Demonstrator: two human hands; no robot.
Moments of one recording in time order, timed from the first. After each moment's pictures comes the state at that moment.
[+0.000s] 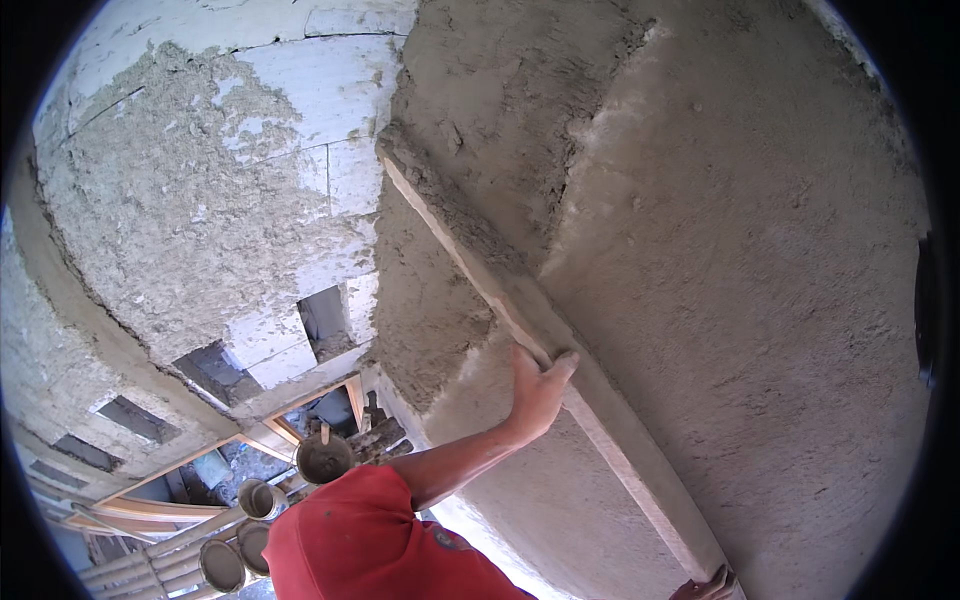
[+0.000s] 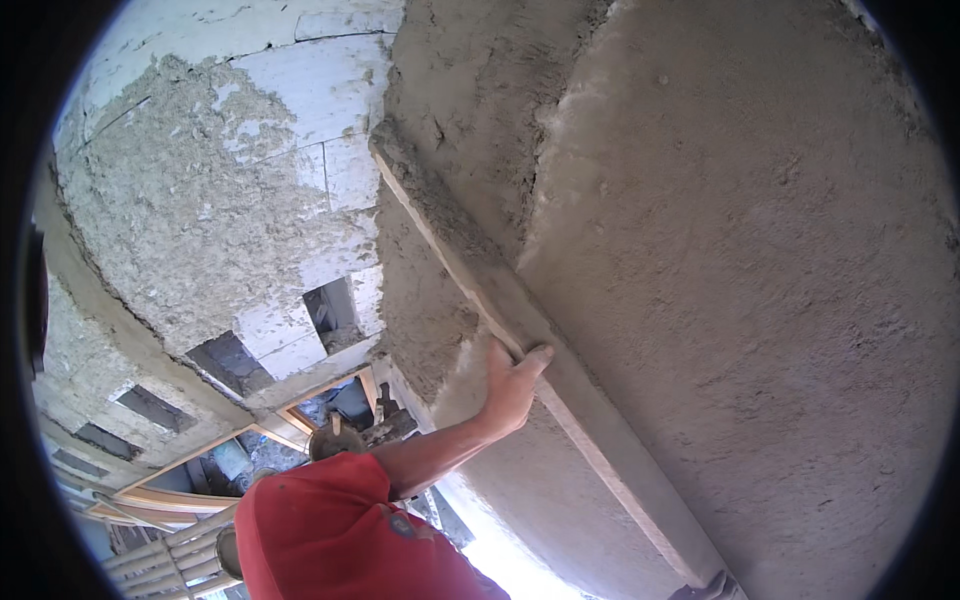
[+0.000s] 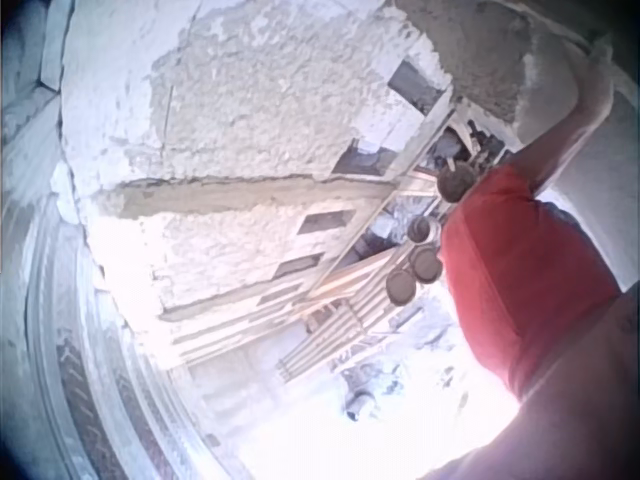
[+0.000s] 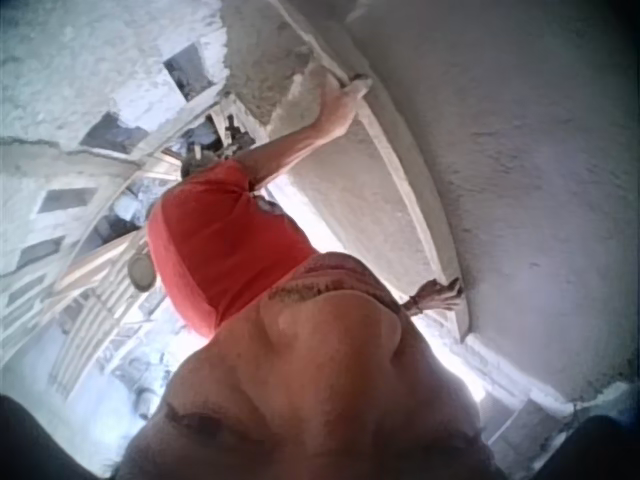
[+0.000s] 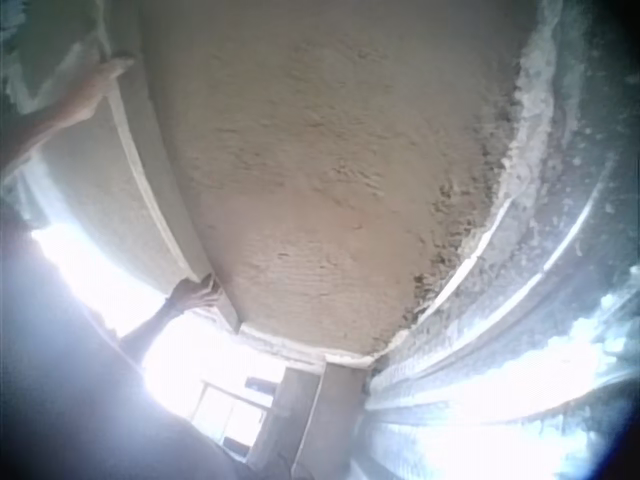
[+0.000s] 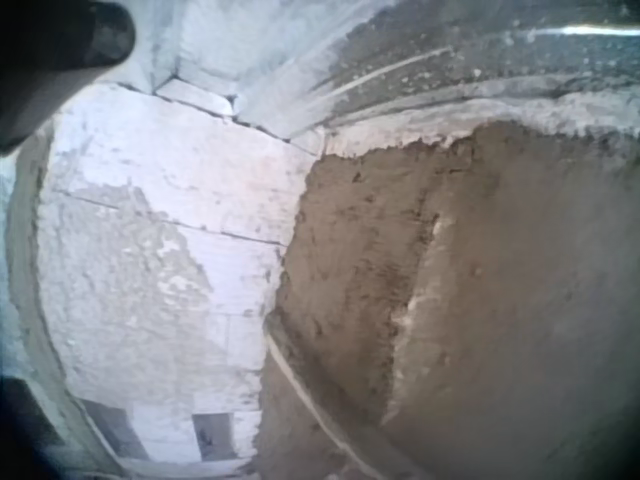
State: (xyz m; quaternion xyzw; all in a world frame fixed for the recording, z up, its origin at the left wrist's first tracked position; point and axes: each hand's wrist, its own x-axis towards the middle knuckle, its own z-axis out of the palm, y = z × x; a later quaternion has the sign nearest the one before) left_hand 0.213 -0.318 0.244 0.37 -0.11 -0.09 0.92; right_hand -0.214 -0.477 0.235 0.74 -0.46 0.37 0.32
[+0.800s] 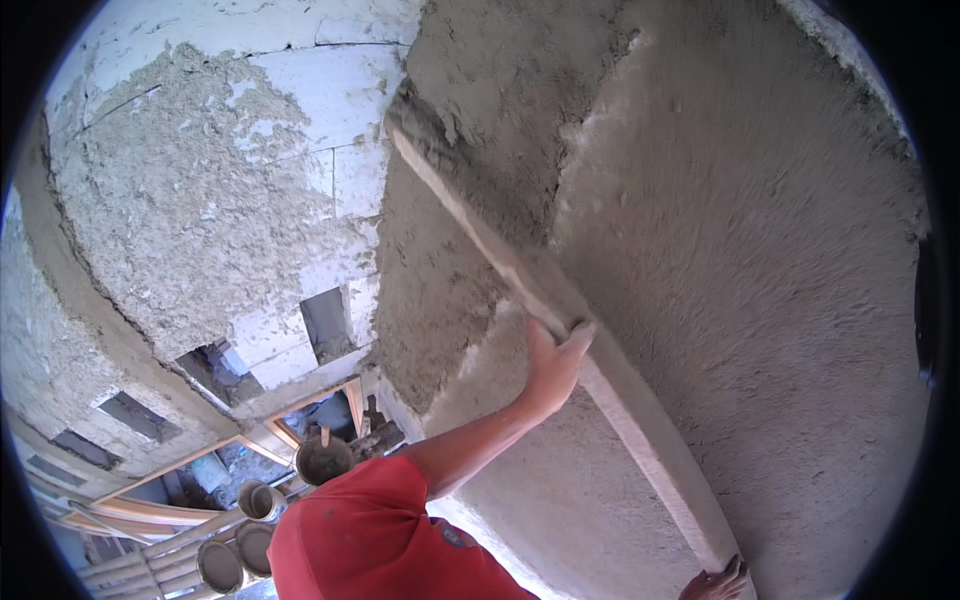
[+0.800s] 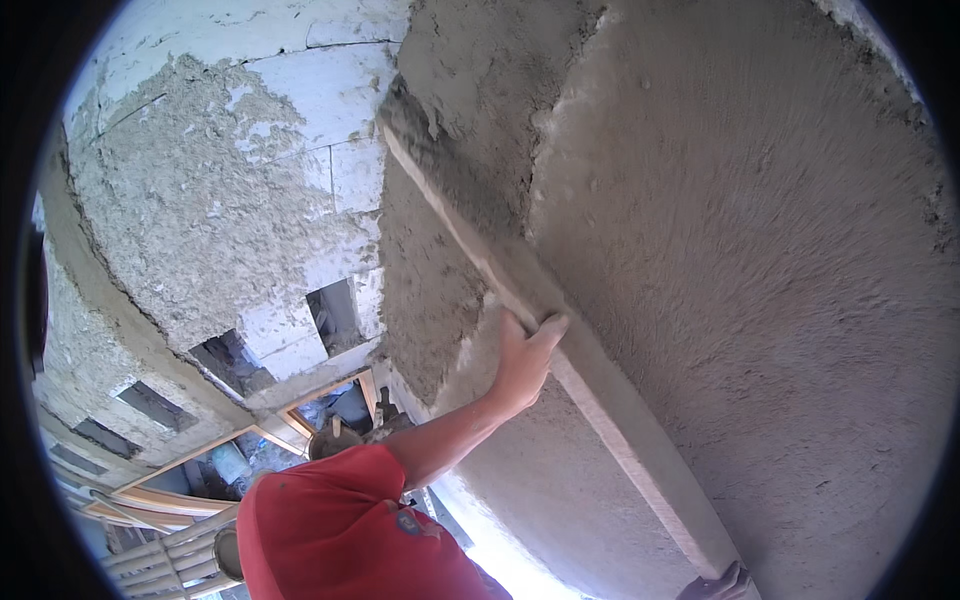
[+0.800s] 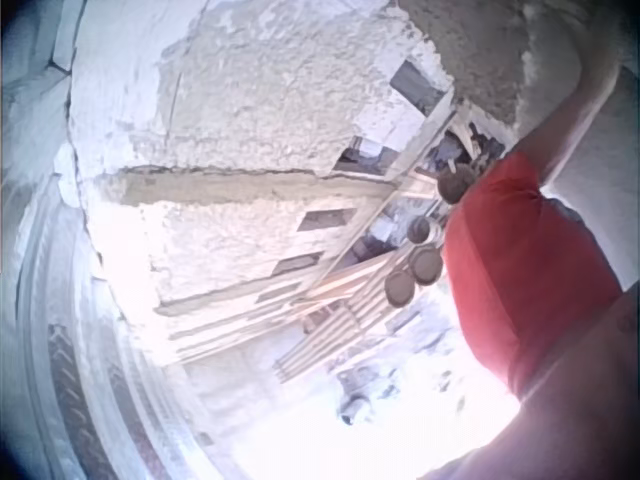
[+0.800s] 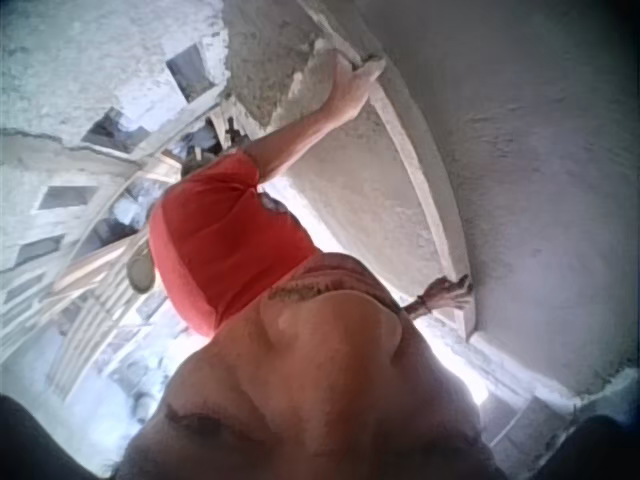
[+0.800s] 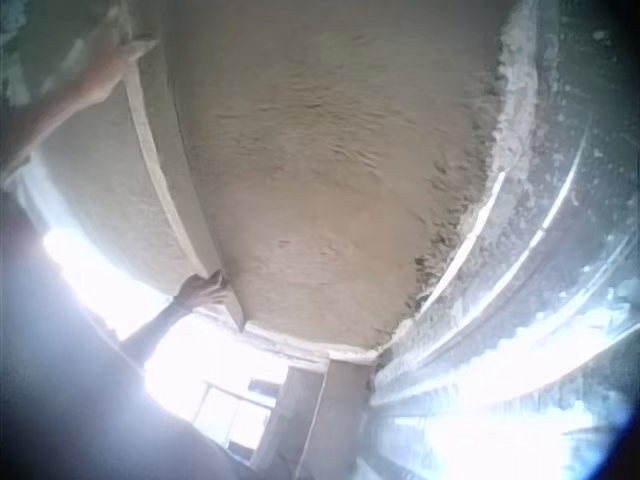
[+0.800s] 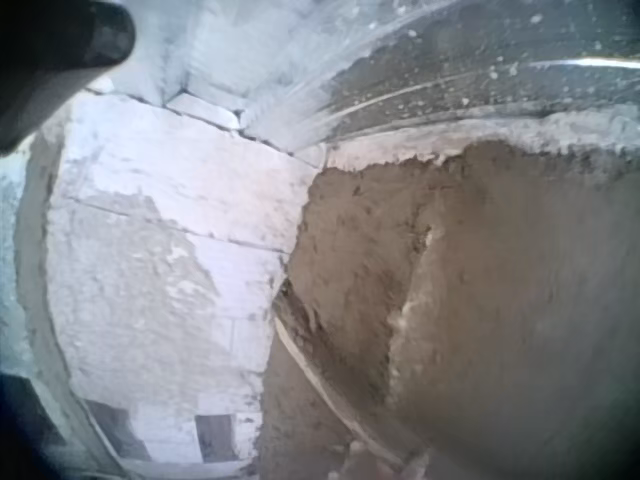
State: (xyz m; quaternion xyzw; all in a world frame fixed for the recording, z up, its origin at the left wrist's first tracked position) left_hand 0.218 -0.320 0.280 0.37 -0.16 -0.07 0.91; right_hand -0.232 -0.492 0.248 0.76 -0.44 0.36 0.30
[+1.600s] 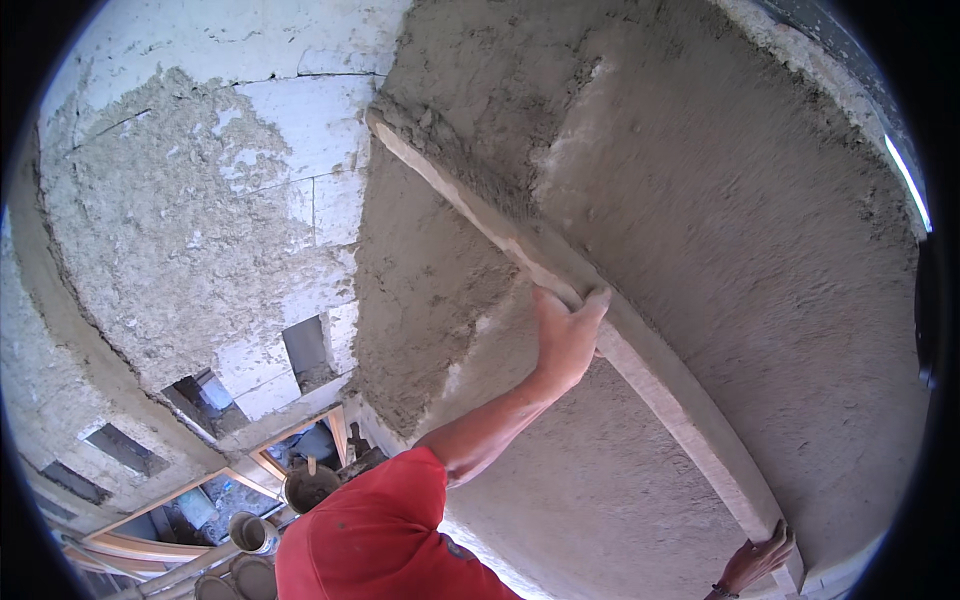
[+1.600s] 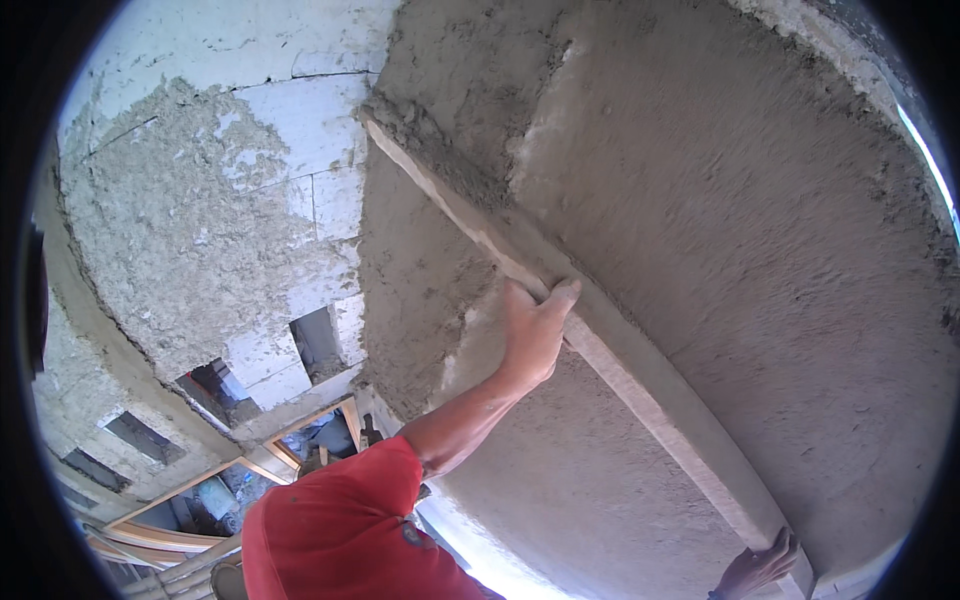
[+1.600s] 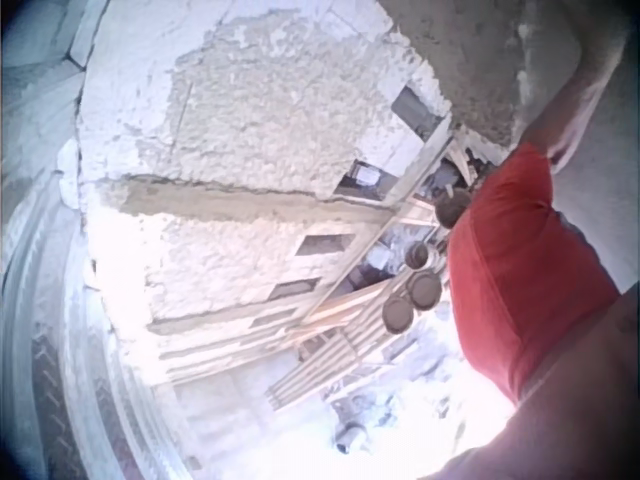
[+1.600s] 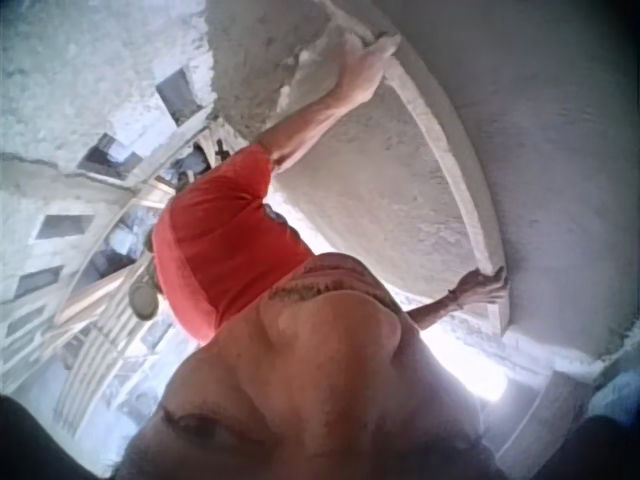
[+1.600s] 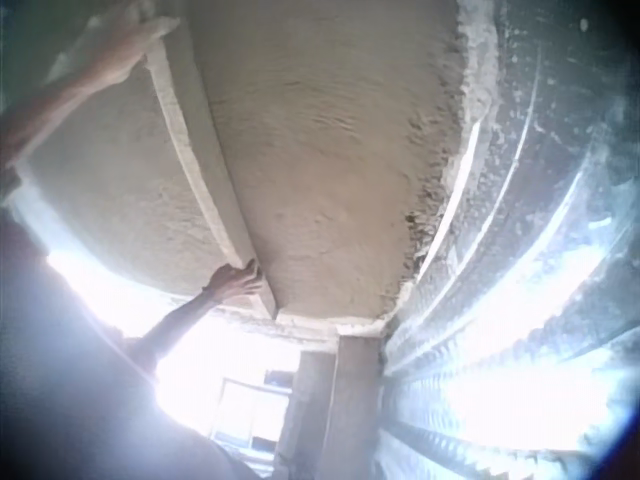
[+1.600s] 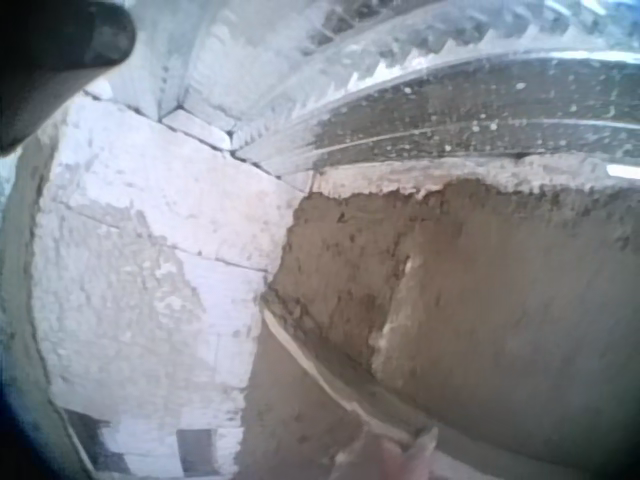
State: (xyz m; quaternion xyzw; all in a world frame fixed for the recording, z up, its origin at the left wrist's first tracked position) left_hand 0.218 -0.320 0.363 0.29 -0.23 -0.01 0.93; right_hand -0.231 -0.505 0.321 0.69 -0.47 0.41 0.36
